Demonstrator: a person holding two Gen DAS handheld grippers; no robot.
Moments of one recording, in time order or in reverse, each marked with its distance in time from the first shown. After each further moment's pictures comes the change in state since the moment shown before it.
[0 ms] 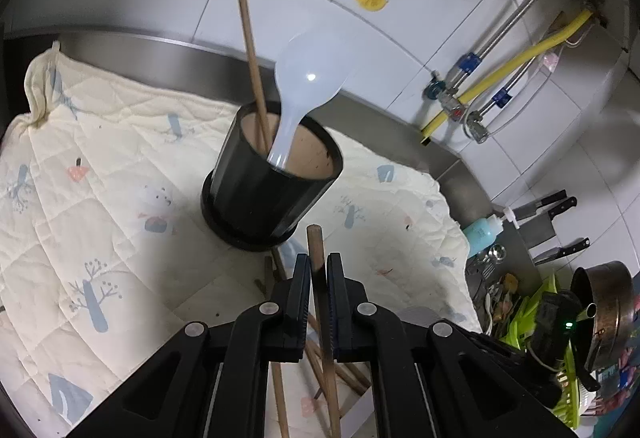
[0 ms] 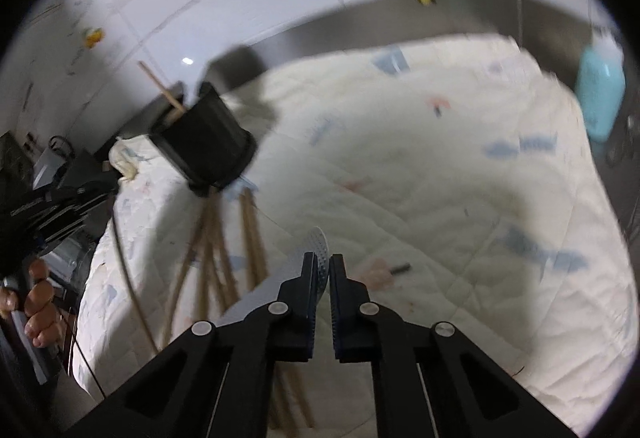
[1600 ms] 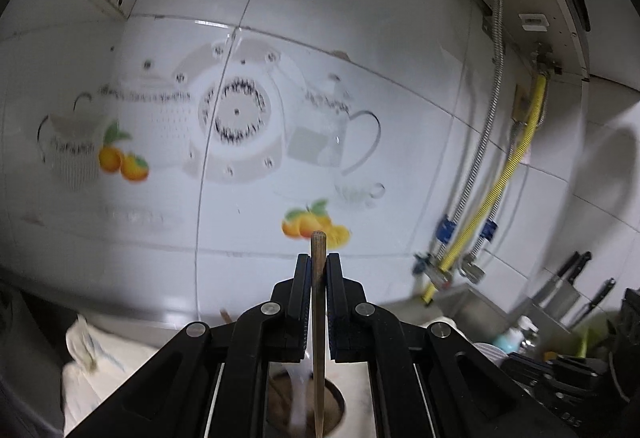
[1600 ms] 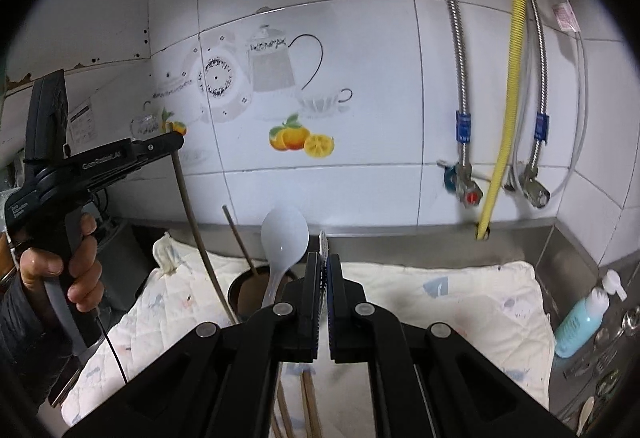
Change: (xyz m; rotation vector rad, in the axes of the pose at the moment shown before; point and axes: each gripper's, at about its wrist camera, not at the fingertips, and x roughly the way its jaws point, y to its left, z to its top) left arm -0.091 -0.077 0.168 0.276 -0.509 0.101; right arm -0.063 0.103 0.121 -0.255 -0.374 -0.032
